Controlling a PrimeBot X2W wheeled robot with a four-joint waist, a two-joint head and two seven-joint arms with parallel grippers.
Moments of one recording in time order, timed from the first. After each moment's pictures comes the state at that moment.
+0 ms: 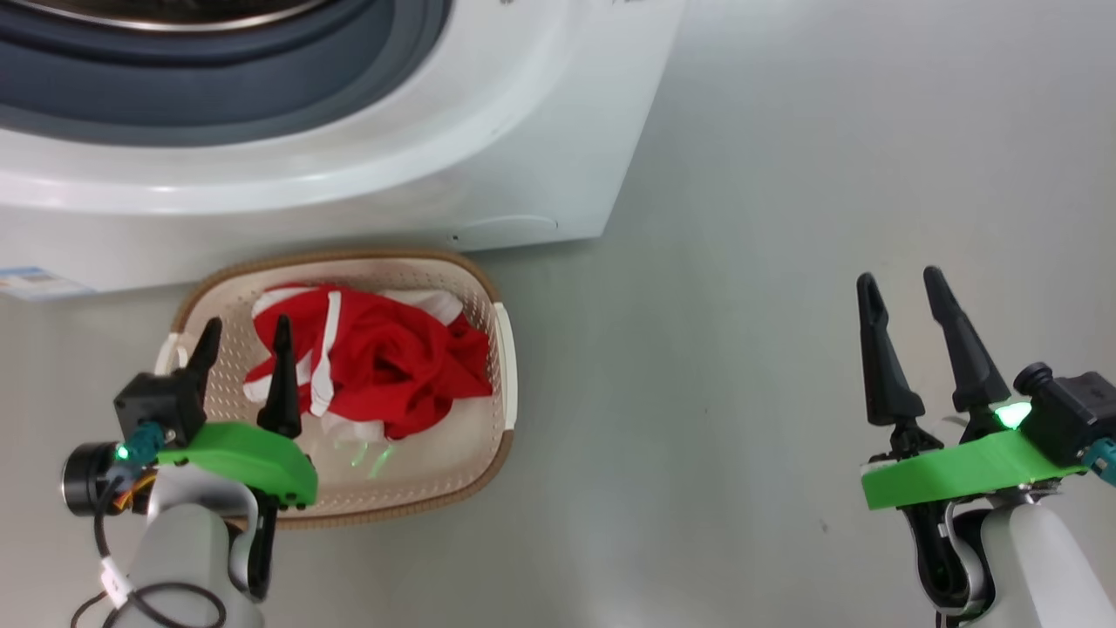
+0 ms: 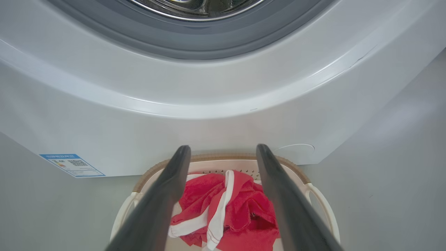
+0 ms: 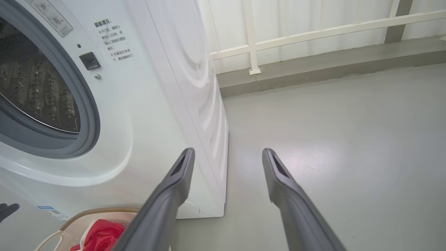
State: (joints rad) left arm -0.53 0.04 0.10 0.71 -0.10 -0.11 -0.26; right arm -0.22 -0.05 -0.01 0.16 0.40 0.12 -0.26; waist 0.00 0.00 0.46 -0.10
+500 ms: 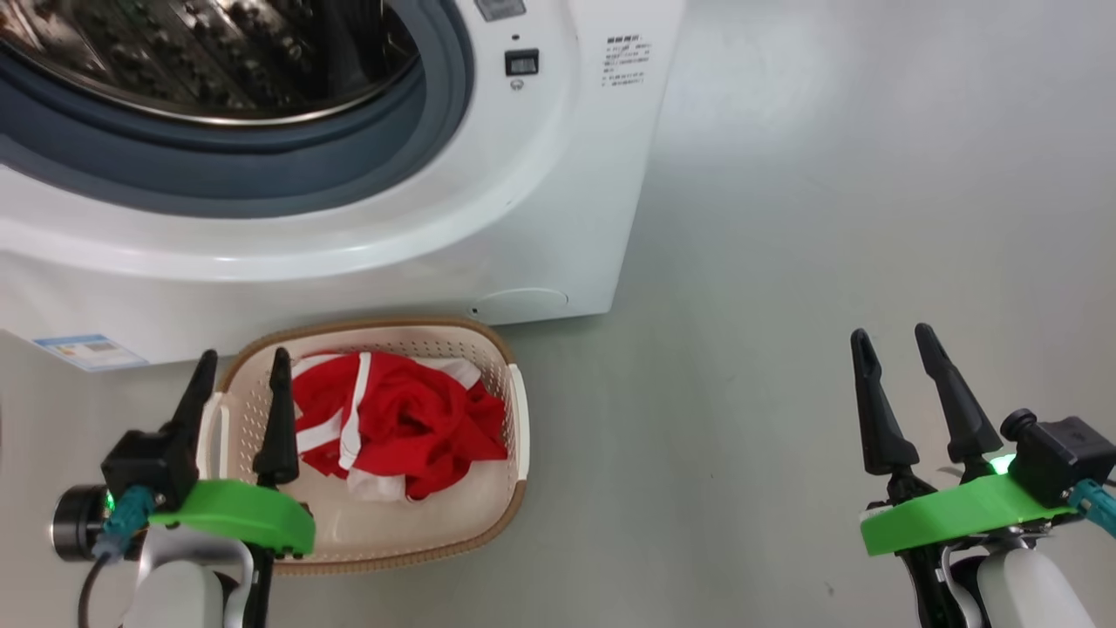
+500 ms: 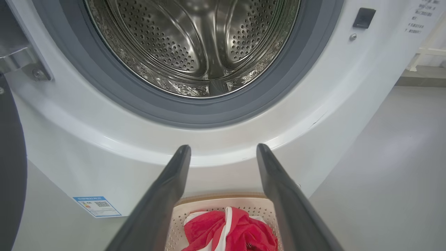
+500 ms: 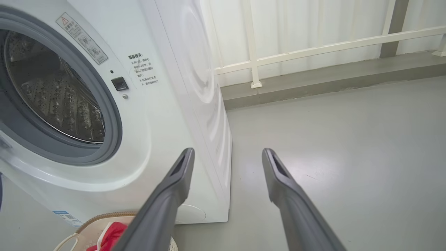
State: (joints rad) left arm -0.37 0.04 0.11 0.49 -0.10 -0.12 -0.26; right arm -0.14 -0.05 -0.01 0.19 0.40 0.12 -0.26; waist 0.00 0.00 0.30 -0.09
